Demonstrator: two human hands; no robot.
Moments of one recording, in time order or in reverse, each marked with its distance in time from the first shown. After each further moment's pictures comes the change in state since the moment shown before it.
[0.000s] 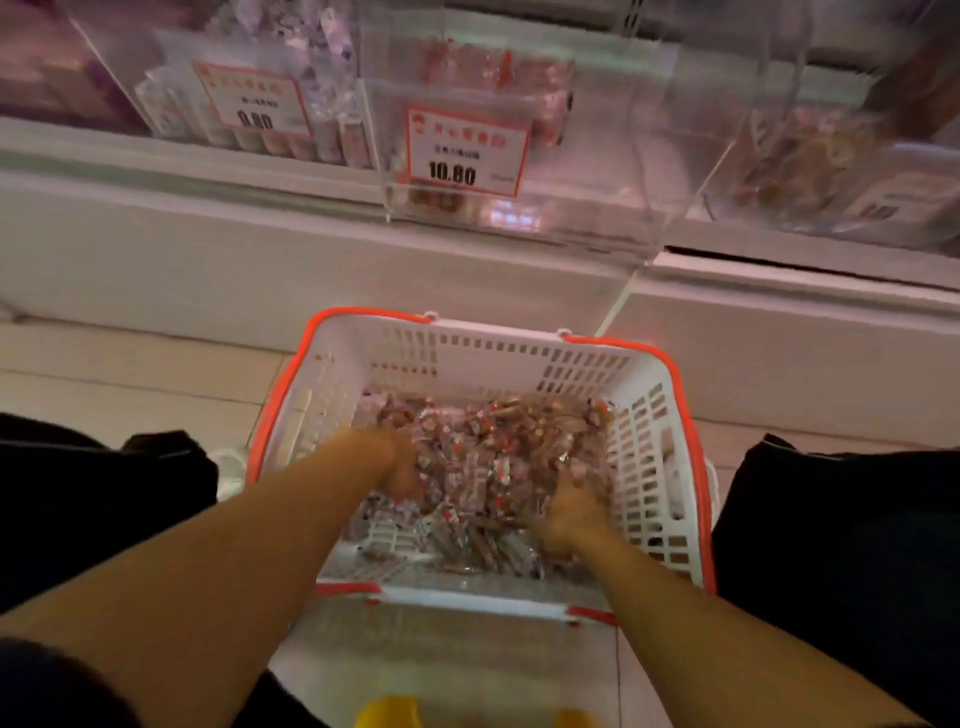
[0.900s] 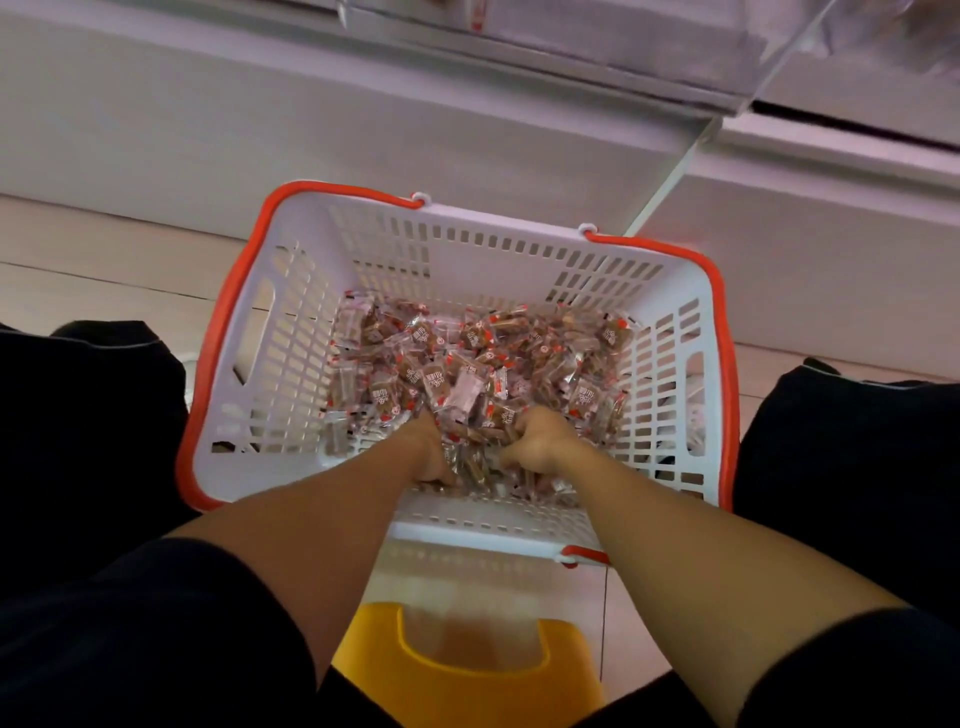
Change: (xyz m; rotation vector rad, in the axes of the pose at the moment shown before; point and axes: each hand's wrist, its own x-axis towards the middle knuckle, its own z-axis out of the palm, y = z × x) left_hand 0.115 0.030 0.112 -0.634 -0.012 -0.241; right_hand 0.038 -0.010 0.019 0.047 -0.242 -0.080
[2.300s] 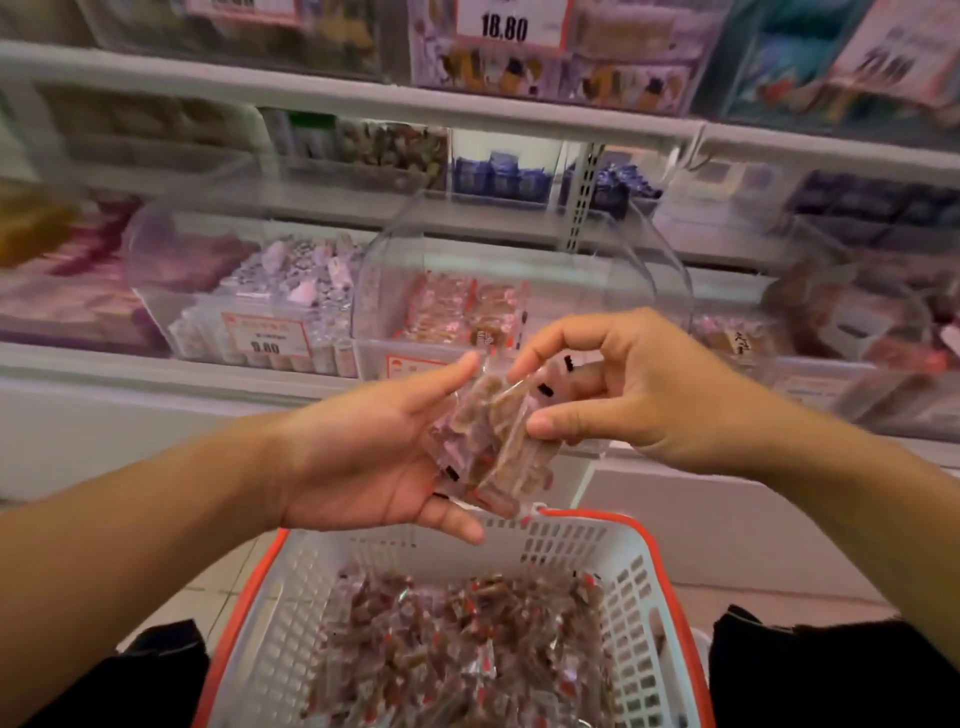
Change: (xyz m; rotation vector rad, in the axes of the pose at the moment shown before) left_hand -0.312 0.103 -0.243 -0.774 -0.555 0.900; right_hand -0.282 -0.124 -0.246 0.255 0.269 -1.078
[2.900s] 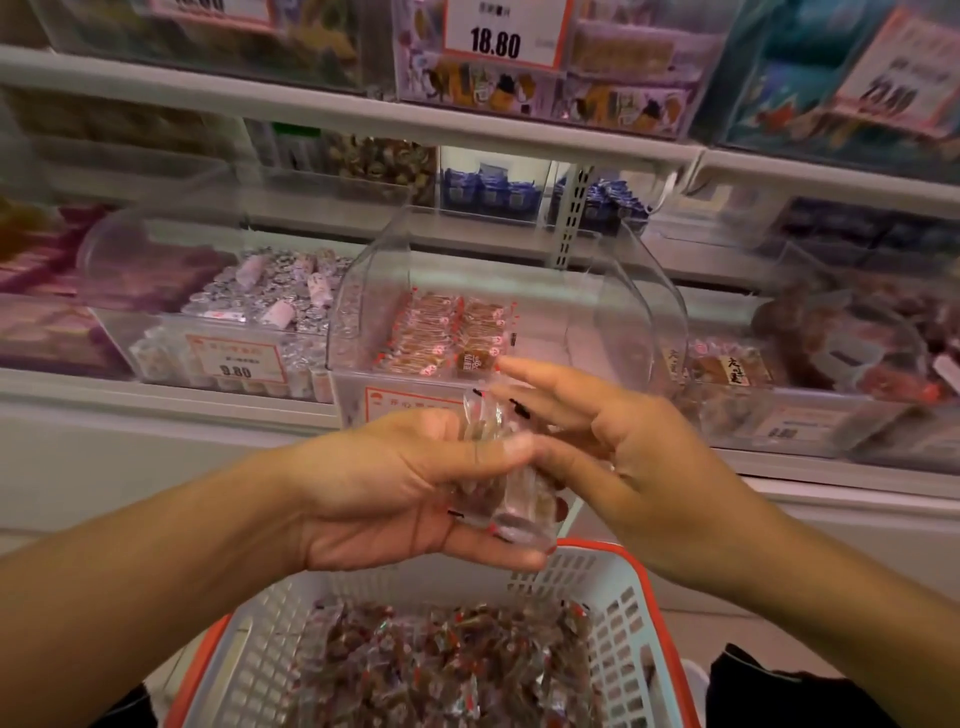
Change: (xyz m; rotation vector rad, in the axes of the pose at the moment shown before) left_hand 0.022 0.002 0.004 -0.082 -0.028 0.114; right_hand -0.008 0.016 0.020 -0.304 0.190 -0.092
